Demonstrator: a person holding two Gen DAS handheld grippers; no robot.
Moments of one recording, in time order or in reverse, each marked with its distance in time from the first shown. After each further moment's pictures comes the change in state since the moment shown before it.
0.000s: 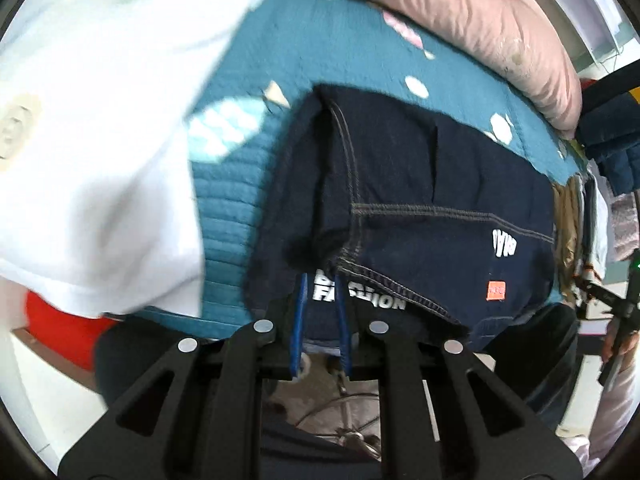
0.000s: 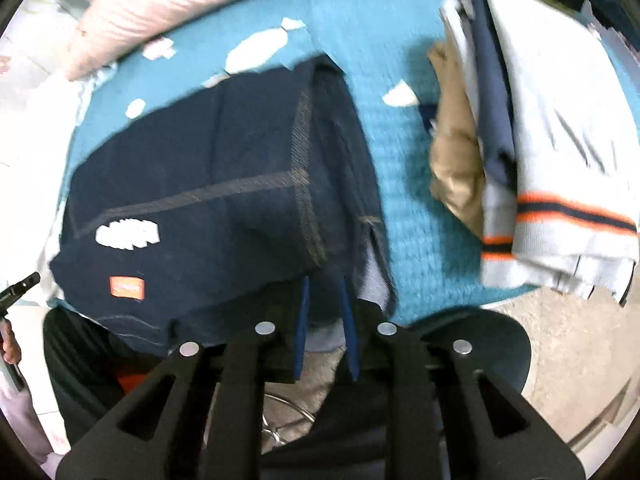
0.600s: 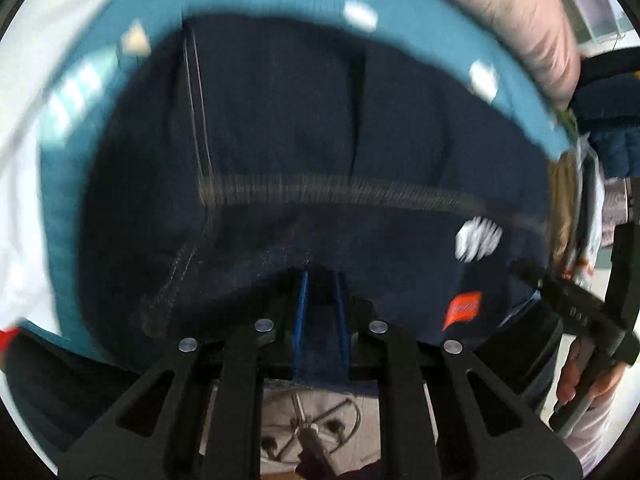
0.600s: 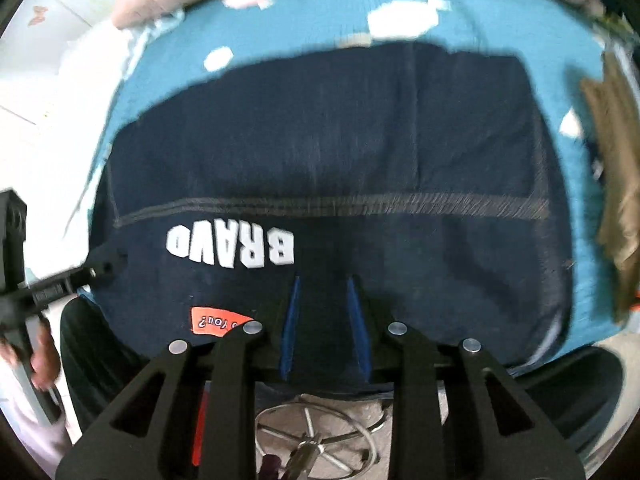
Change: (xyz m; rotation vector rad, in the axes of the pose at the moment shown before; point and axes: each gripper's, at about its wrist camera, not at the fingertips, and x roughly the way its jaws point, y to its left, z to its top) left arm 0.111 -0.082 0.013 0.009 0.211 -0.117; right arm 0.086 0.125 0.014 -0.099 0.098 0.107
